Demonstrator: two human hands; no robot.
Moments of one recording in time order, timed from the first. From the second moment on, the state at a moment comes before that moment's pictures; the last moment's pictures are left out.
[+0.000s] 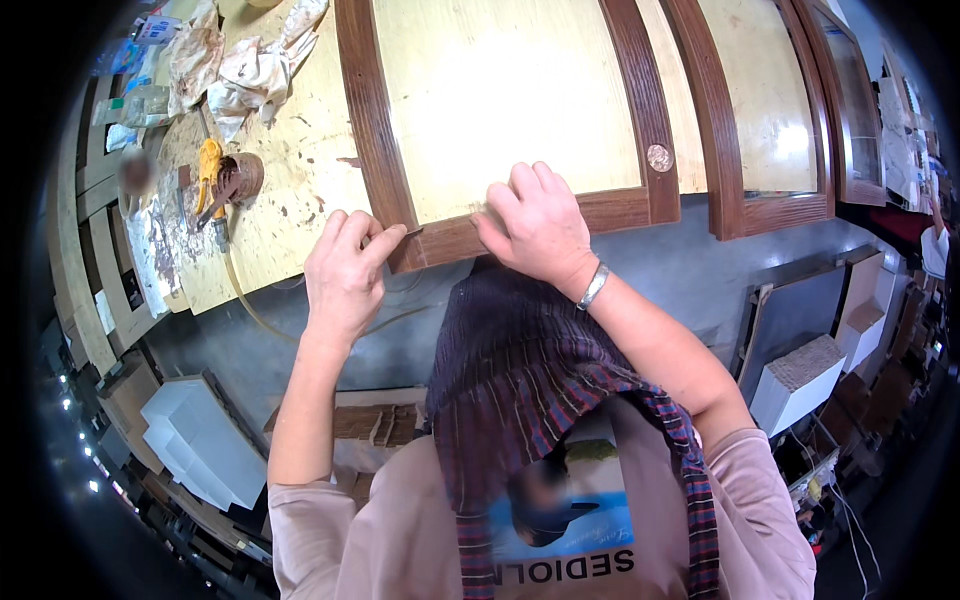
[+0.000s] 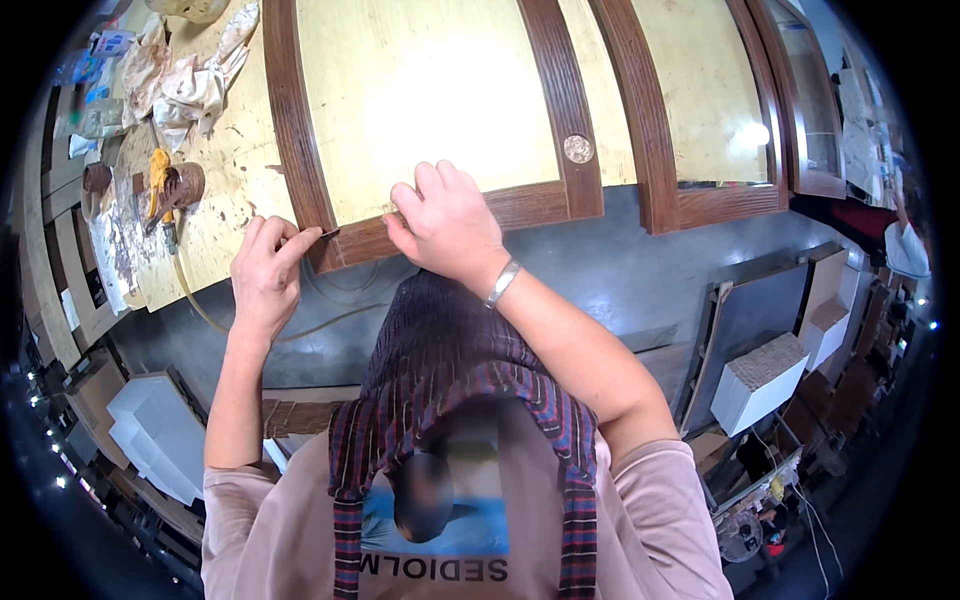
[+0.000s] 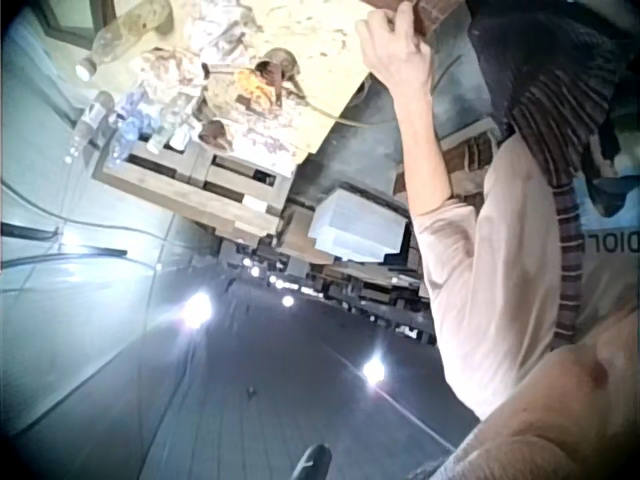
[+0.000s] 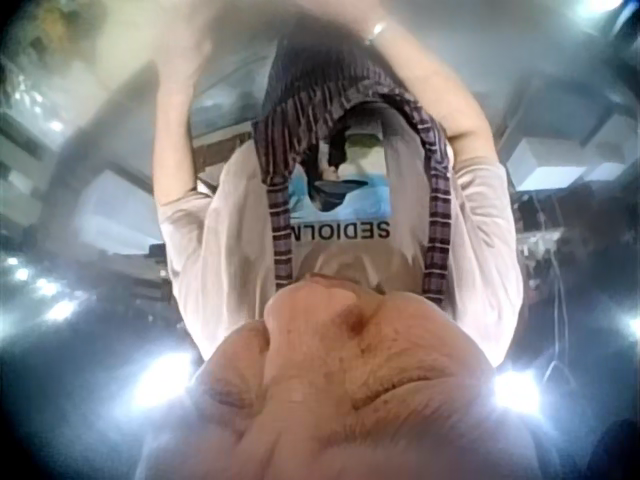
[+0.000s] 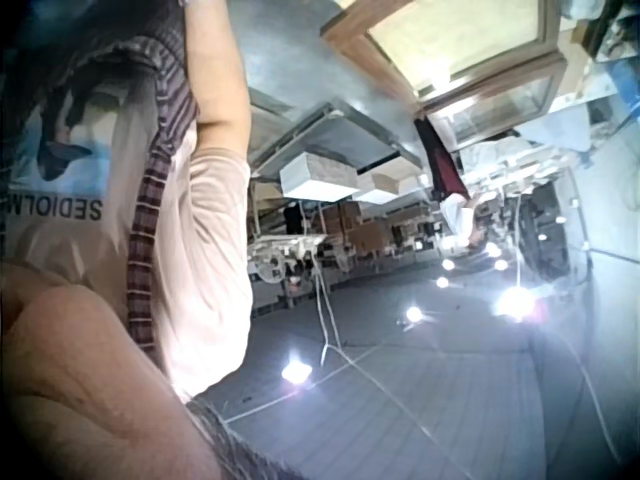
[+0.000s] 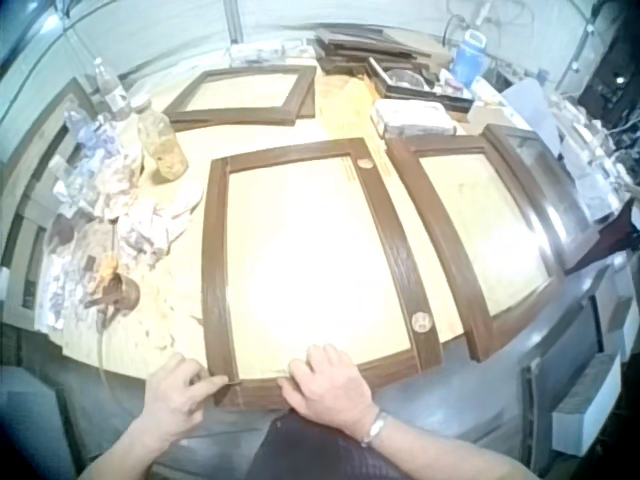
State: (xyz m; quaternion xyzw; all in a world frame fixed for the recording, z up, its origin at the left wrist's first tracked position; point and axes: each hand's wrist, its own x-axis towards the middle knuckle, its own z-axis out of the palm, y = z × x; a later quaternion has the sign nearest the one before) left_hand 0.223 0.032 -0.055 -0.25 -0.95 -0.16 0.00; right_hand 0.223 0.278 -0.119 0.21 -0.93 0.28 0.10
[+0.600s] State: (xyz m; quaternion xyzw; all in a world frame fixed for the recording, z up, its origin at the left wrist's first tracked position) left_hand 0.226 0.038 -0.047 -0.27 -0.96 -0.12 -0.01; right_hand 0.224 0.279 -0.121 0.20 -0.93 0.29 0.11
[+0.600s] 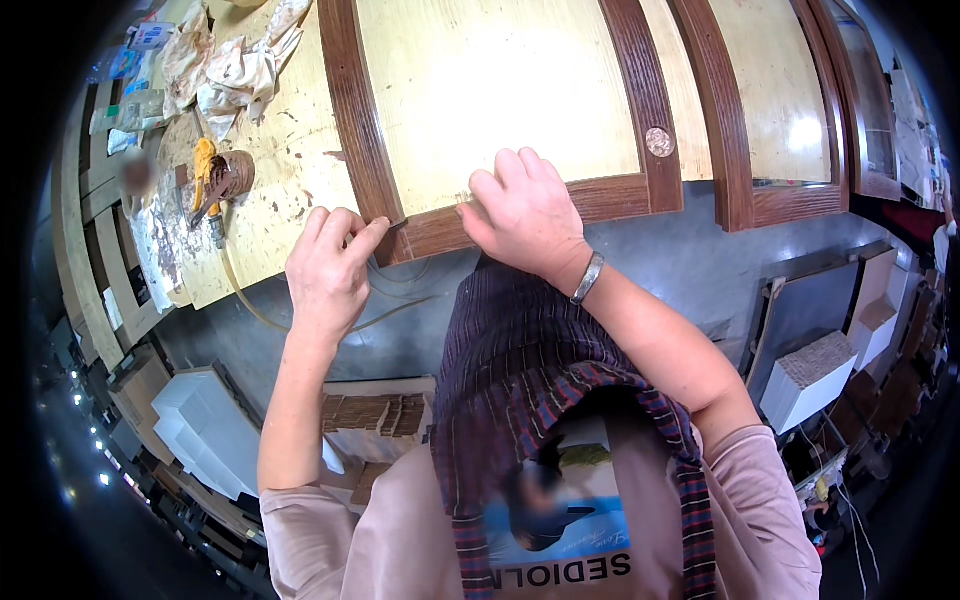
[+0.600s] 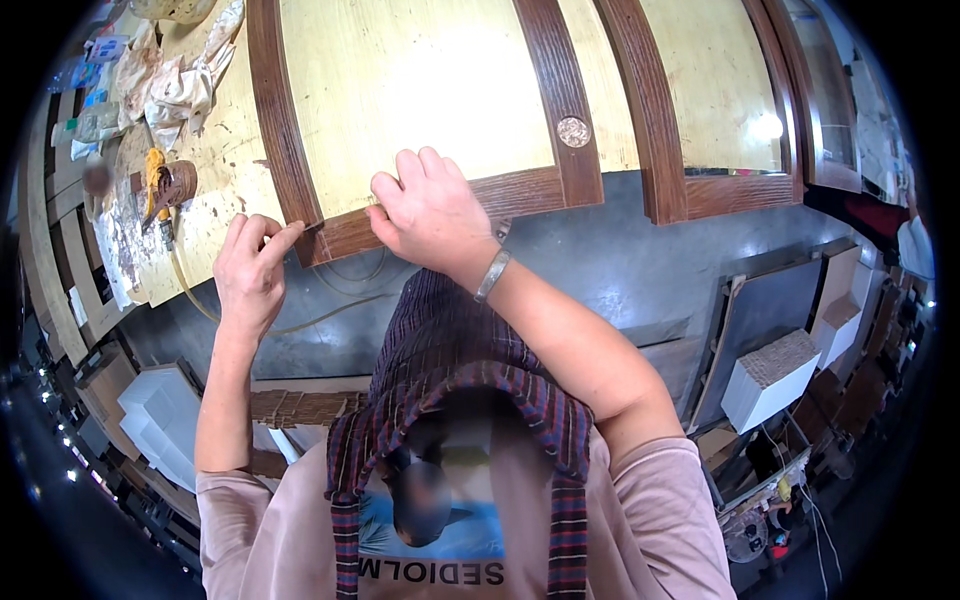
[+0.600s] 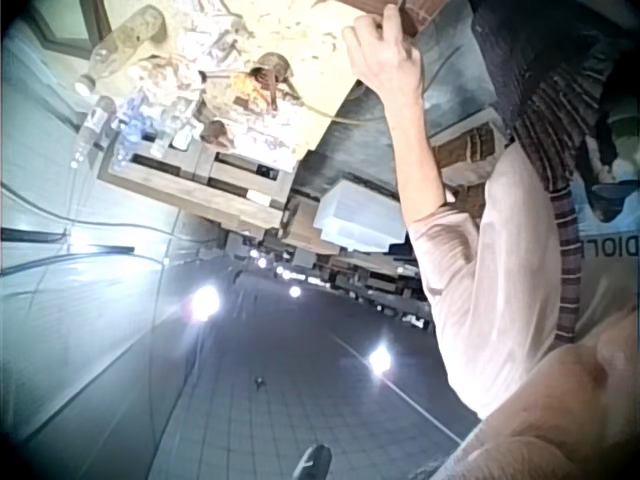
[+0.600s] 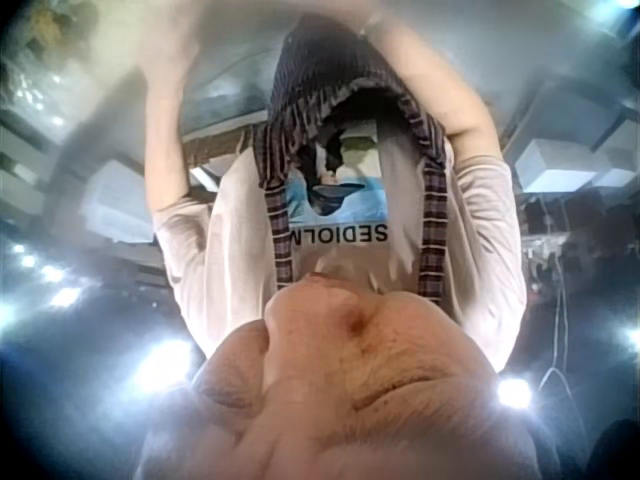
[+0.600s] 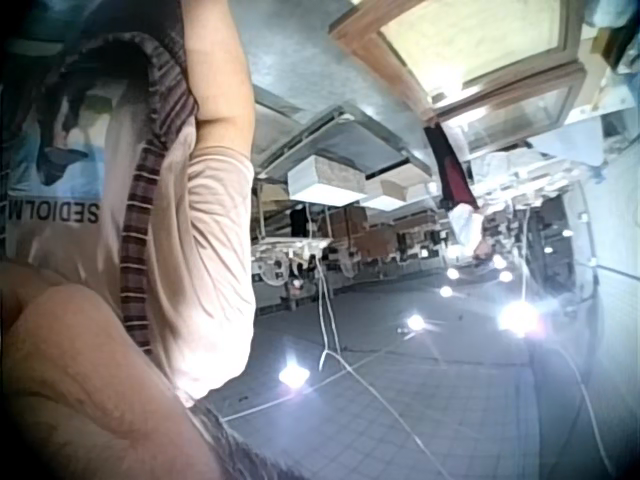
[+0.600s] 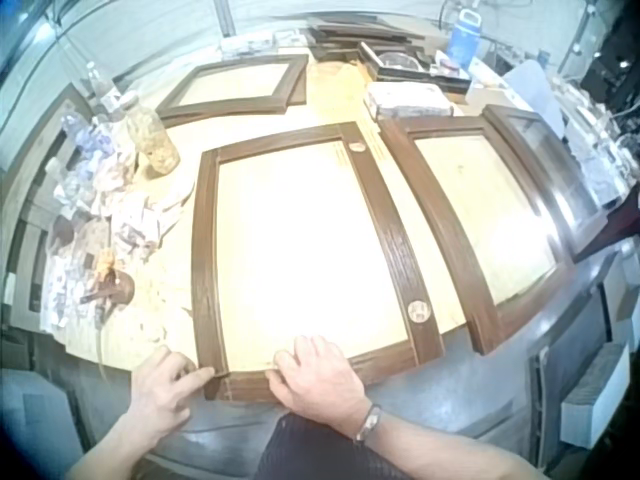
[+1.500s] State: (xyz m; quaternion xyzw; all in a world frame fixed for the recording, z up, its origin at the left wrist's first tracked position) left_hand 0.215 0.059 -0.034 -0.37 -0.92 0.05 -0.07; right_hand 0.227 0.283 -0.123 0.19 -0.93 0.30 0.12
